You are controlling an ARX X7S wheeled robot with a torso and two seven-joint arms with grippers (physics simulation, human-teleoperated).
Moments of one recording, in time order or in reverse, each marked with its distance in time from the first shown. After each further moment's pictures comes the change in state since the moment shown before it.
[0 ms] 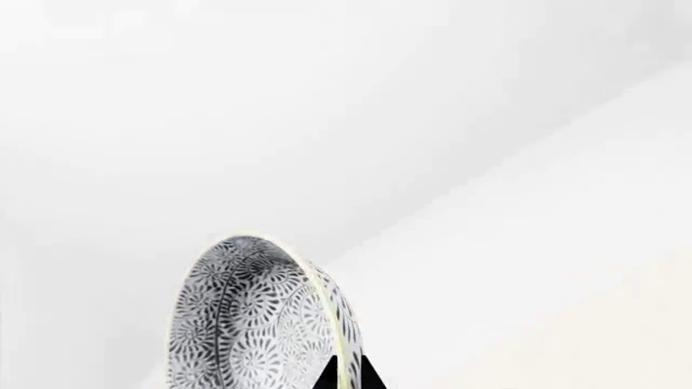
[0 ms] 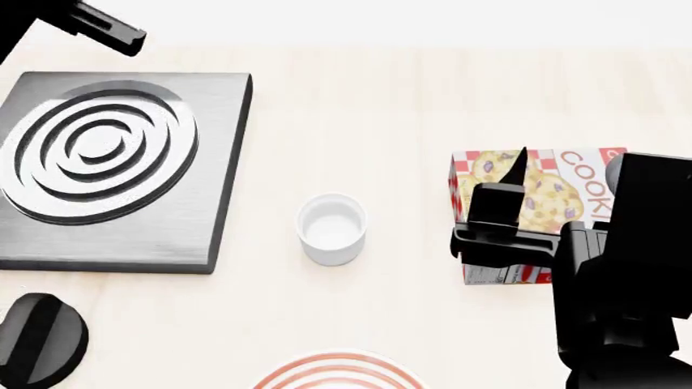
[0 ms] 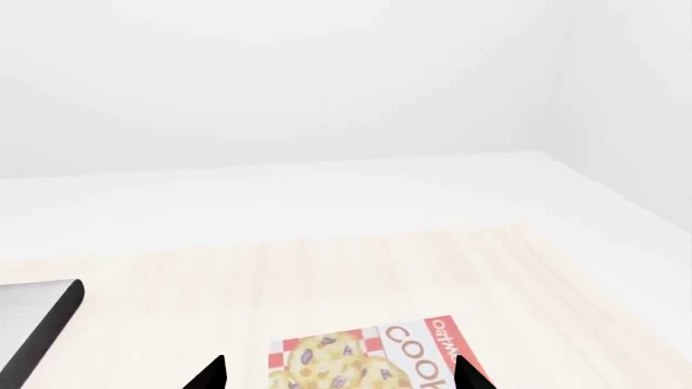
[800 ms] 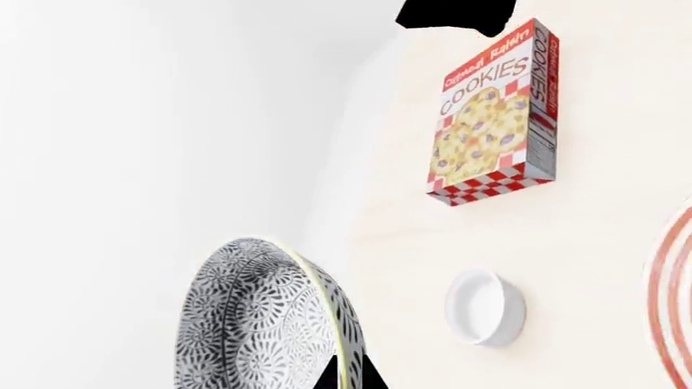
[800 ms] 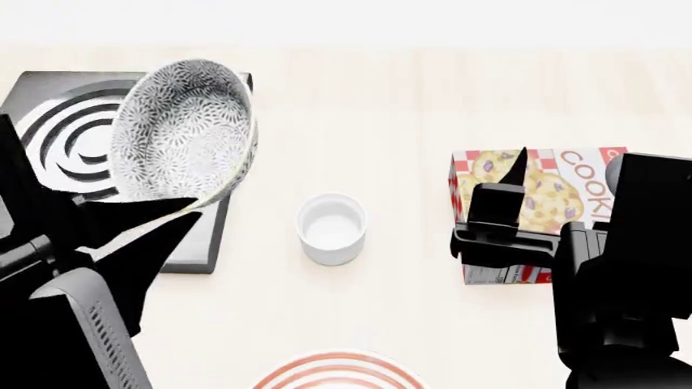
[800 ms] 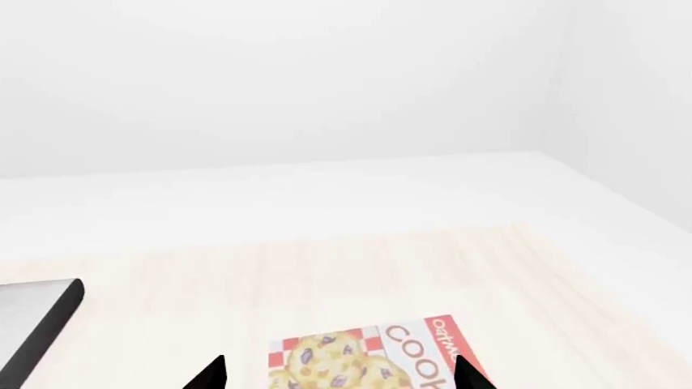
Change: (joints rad) left arm 0.111 -0.451 0.426 0.789 0.077 0.087 0.288; right arm -0.001 0.009 -0.003 0.003 0.020 -0.007 0.016
